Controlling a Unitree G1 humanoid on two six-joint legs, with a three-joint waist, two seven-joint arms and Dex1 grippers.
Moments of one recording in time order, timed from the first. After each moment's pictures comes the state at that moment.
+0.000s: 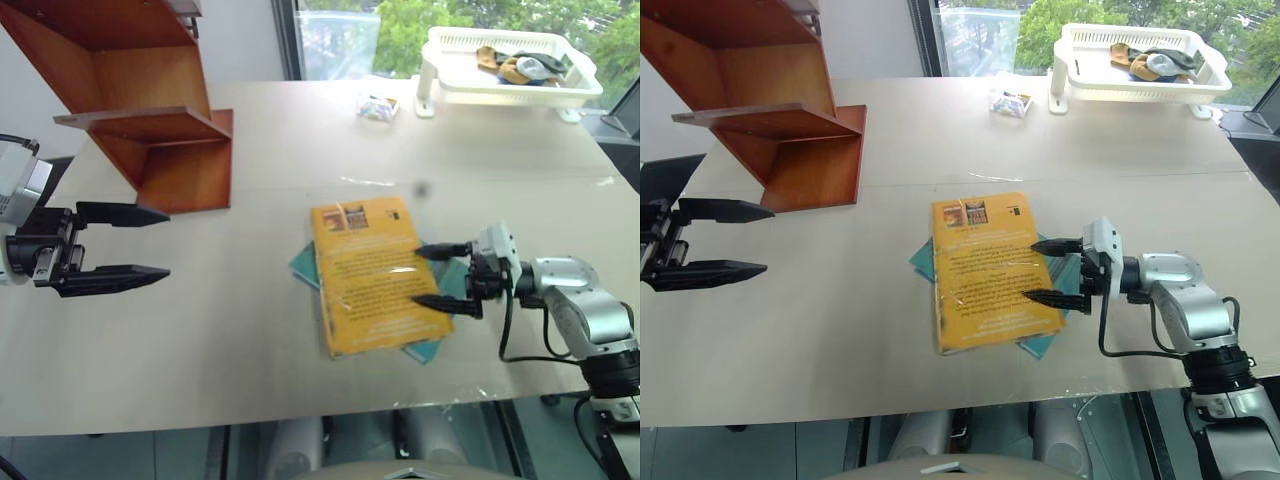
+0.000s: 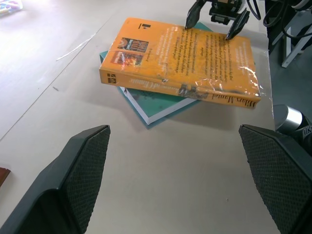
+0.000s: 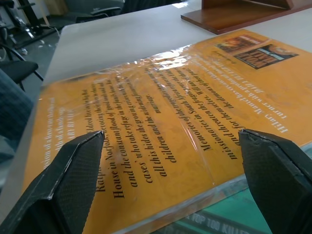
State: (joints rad) left arm -0.15 1.28 0.50 0.05 -0.71 0.50 -1.61; right arm -0.34 -0.60 0.08 -0.02 0.51 0.28 1.28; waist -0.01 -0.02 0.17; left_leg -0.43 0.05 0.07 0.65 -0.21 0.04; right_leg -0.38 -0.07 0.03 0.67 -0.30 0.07
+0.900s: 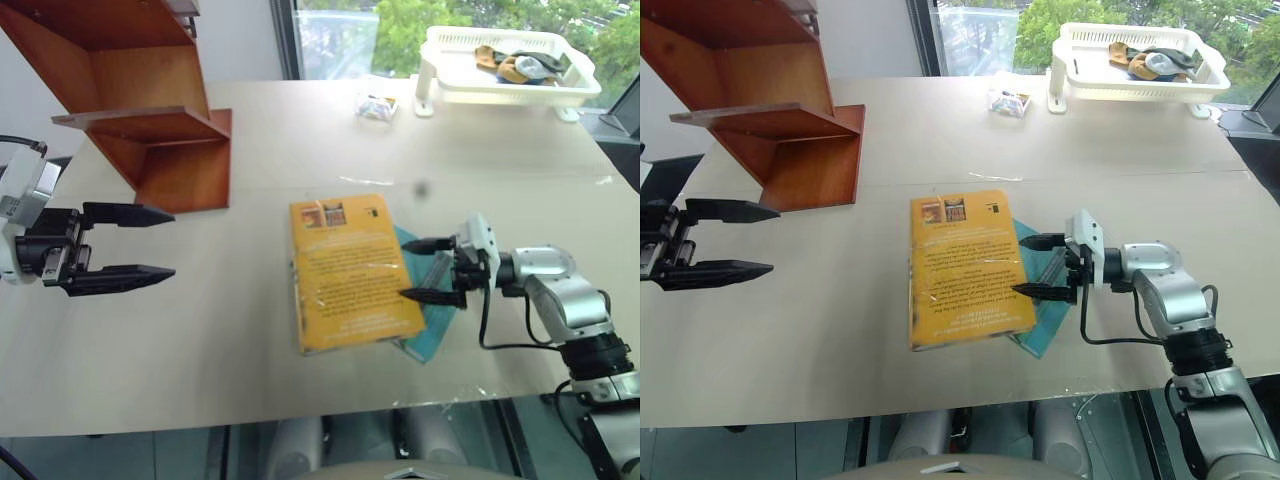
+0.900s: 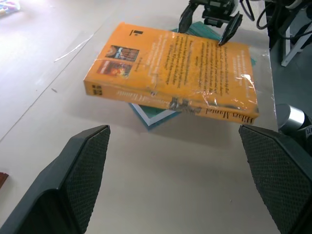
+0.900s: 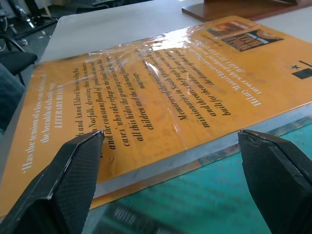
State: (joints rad) left arm -0.18 1.25 0.47 0.05 -0.69 0.49 -1.61; right arm -0.46 -0.54 0.13 0.12 0.40 0.21 1.29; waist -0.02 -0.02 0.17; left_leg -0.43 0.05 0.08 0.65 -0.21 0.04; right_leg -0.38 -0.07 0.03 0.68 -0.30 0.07
